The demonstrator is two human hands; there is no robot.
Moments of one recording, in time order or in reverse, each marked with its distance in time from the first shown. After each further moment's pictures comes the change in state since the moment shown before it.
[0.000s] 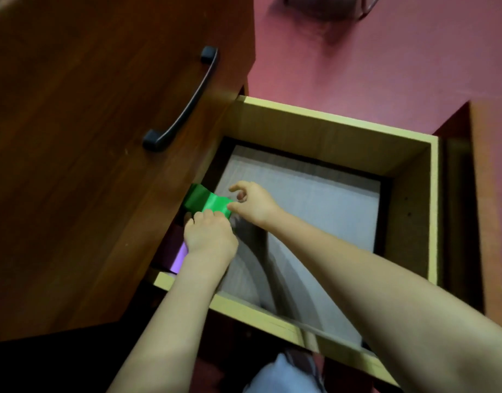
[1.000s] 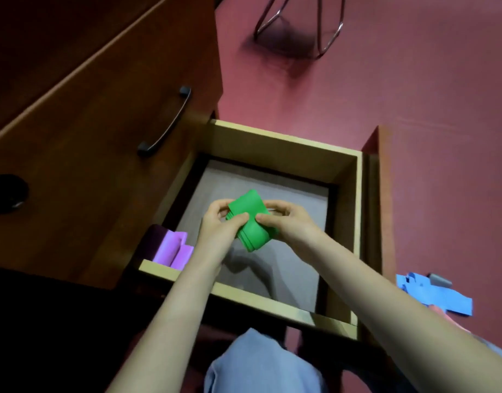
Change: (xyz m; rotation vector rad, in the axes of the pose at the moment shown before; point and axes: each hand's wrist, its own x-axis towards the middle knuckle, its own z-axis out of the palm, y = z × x) left_hand -0.059 0.046 -0.030 -1.612 0.081 0.063; right_hand -0.131 0.008 -0.078 0.824 0.120 0.247
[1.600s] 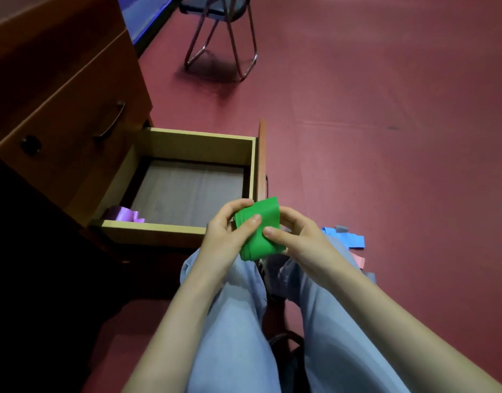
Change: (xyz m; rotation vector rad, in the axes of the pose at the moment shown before) left_hand -0.250 0.035 0.052 -0.130 -0.446 0.229; right_hand -0.284 0.028 -0.070 0.096 0.073 -0.344
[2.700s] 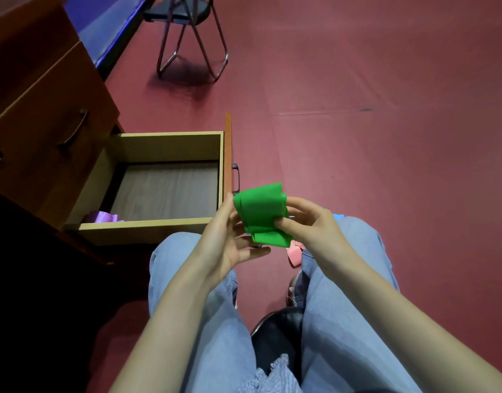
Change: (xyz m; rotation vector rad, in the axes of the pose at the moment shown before) left_hand -0.040 0.011 0.053 -0.199 -0.217 -0.470; right_hand -0.072 -0.015 -0.043 -0.082 0.199 -0.149
